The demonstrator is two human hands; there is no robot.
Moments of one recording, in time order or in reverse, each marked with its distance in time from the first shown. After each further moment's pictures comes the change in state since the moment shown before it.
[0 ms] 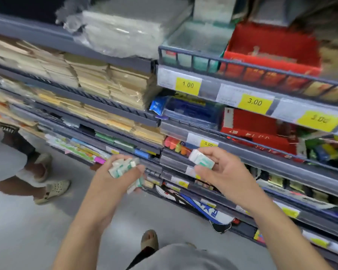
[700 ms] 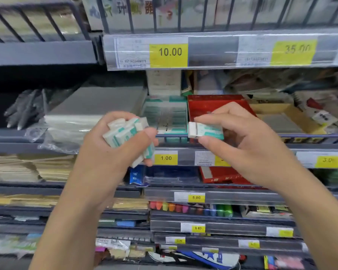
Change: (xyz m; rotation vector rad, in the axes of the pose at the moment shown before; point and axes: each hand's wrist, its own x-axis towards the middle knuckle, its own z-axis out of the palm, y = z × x) left_hand 0.085 0.204 0.077 -0.026 -0.524 0.496; right_hand 0.033 -0.162 -0.061 -0.524 0.461 -0.417
